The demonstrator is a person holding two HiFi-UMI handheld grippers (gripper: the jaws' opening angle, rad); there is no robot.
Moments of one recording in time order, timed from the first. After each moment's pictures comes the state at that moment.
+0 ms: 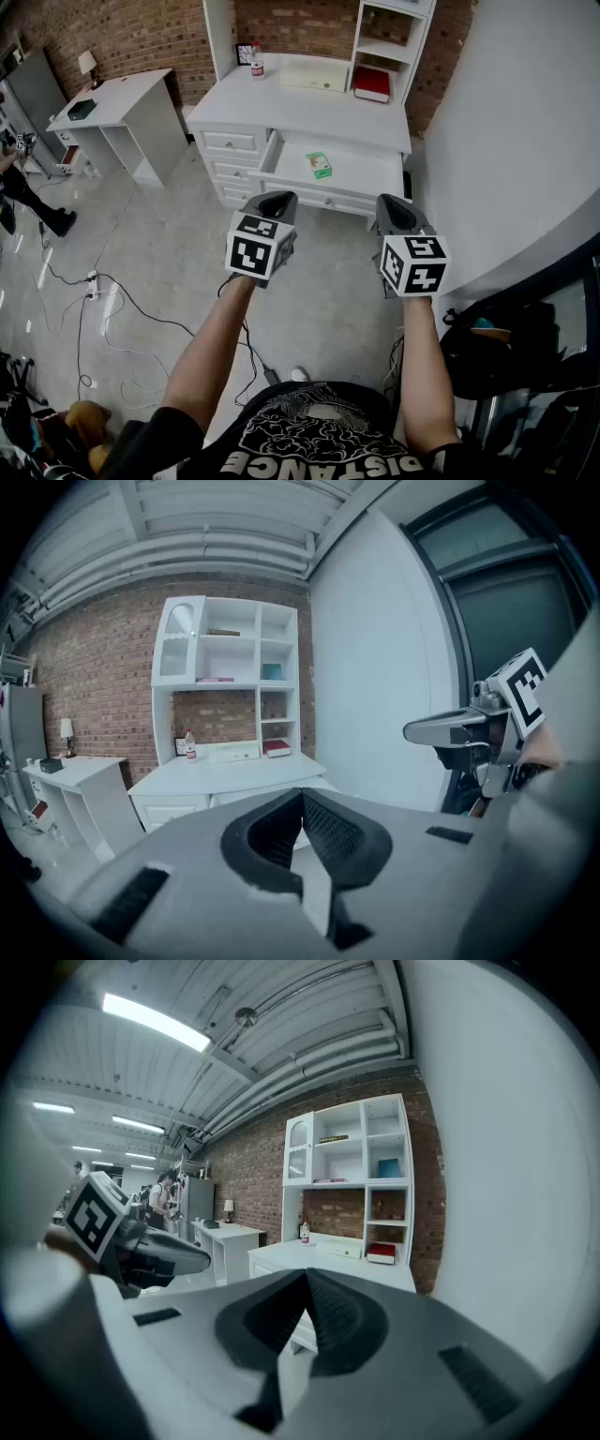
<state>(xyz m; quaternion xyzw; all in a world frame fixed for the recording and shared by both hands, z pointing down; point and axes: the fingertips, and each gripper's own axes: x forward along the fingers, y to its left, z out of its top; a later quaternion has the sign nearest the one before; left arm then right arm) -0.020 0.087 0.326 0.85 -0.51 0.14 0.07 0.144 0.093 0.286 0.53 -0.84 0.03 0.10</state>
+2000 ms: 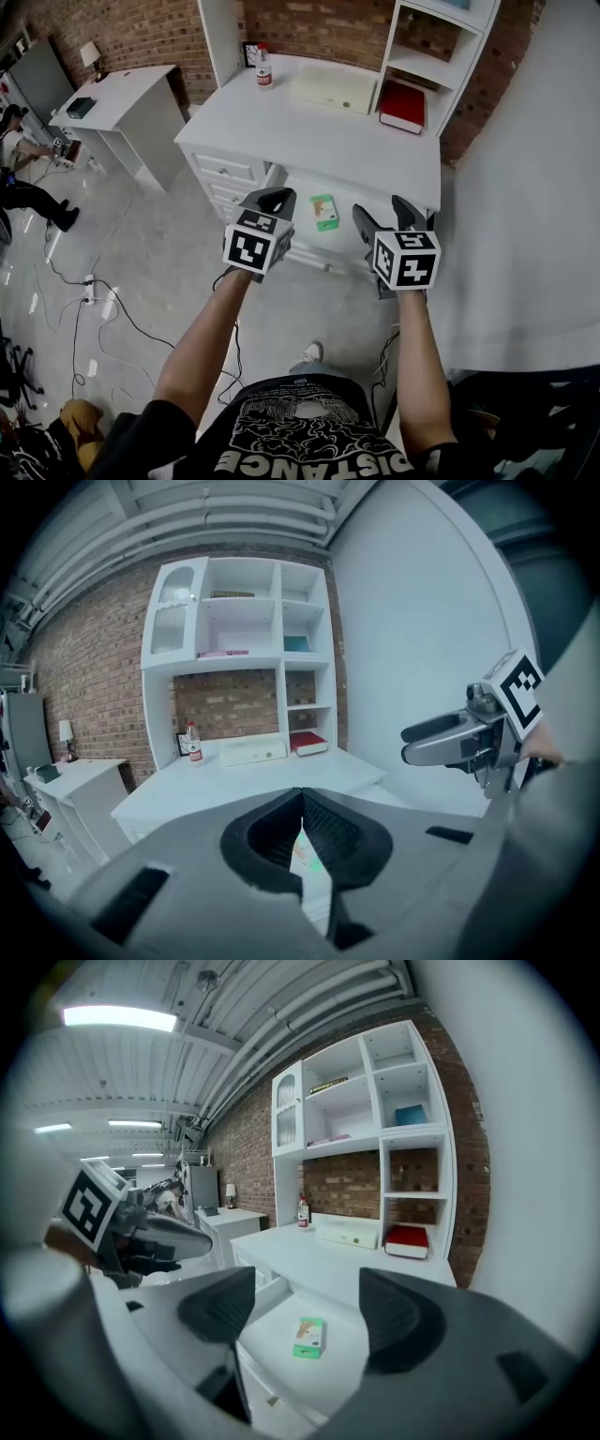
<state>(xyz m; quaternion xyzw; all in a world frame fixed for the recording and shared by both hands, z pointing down) -0.040 -0.195 0.366 0.82 -0.55 0.18 0.08 0.118 -0.208 0.354 0.47 -0.87 0.09 0.15</state>
